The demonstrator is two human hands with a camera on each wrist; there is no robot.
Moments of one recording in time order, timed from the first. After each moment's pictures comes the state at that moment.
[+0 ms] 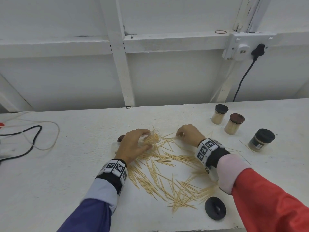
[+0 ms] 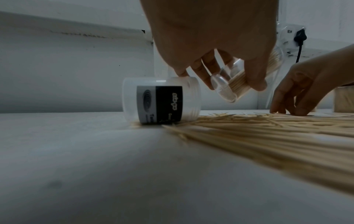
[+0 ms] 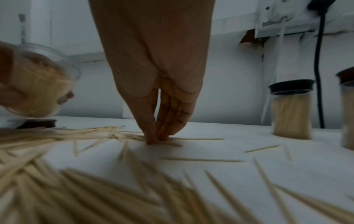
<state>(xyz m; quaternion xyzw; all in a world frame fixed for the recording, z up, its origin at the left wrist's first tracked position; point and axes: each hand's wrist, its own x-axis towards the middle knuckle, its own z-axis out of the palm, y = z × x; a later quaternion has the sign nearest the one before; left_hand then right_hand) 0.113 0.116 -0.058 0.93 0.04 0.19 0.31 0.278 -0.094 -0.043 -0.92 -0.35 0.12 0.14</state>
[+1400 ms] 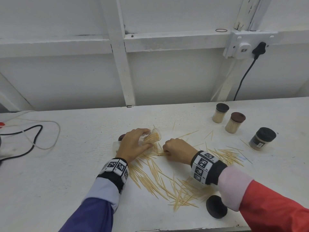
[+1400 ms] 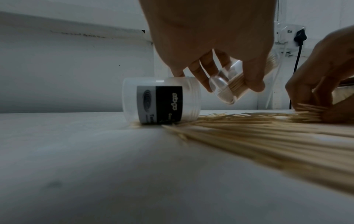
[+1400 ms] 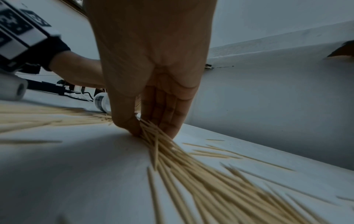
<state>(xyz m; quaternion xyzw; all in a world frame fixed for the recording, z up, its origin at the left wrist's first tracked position) 0.113 0.119 -0.061 0.93 0.04 0.20 0.30 0.203 -0.072 -0.036 -0.85 -0.51 0.13 -0.03</state>
